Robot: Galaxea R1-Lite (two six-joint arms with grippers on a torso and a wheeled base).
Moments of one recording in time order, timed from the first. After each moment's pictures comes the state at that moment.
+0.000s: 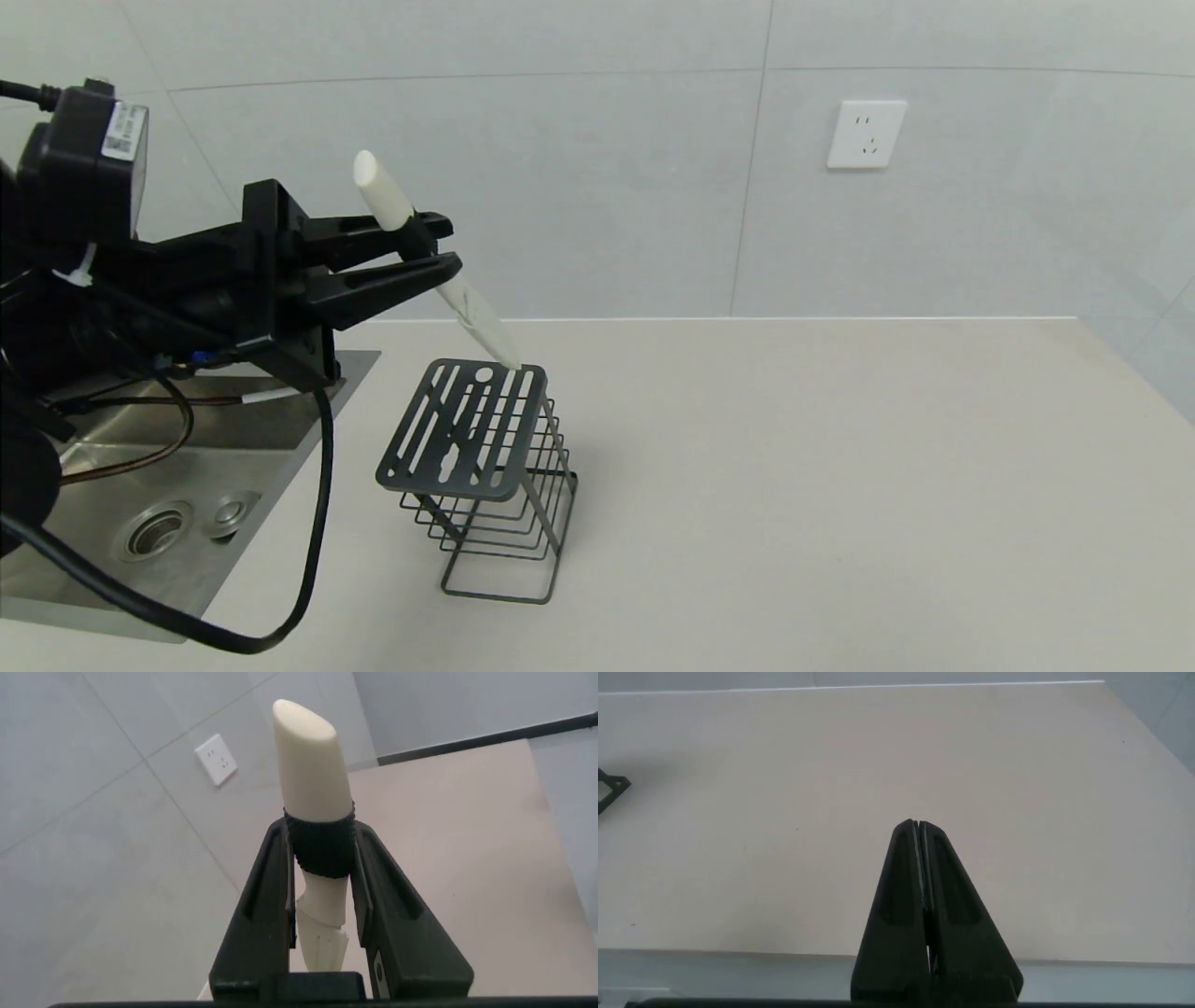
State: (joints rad) left arm -0.16 1.55 -0.82 -1.02 -1.08 0.26; right arm 0.00 0.00 0.00 0.00 0.02 0.02
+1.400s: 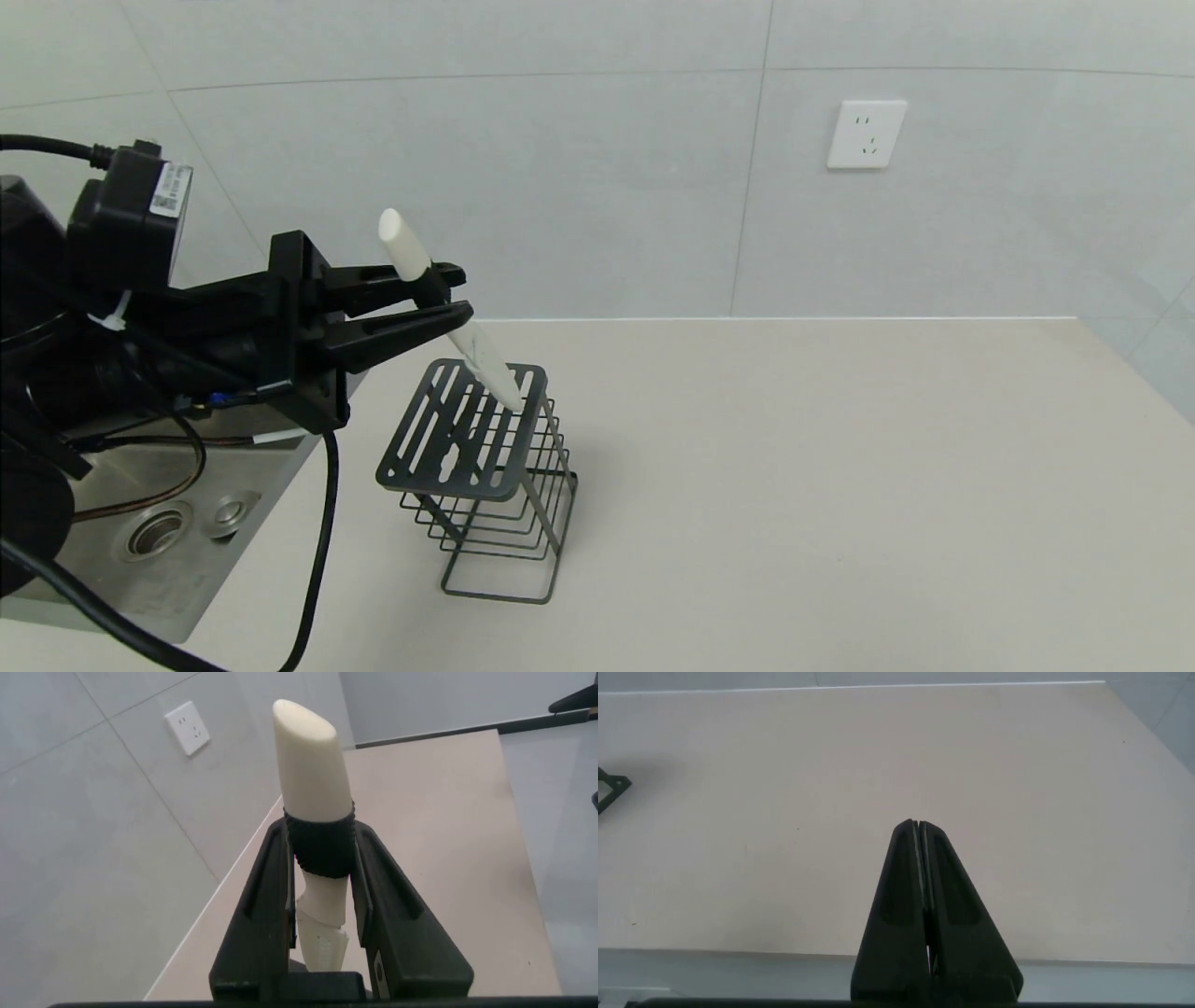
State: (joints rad) left arm -0.16 1.55 -0.74 -1.02 -1.08 0.26; right arm 0.00 0.00 0.00 0.00 0.02 0.02
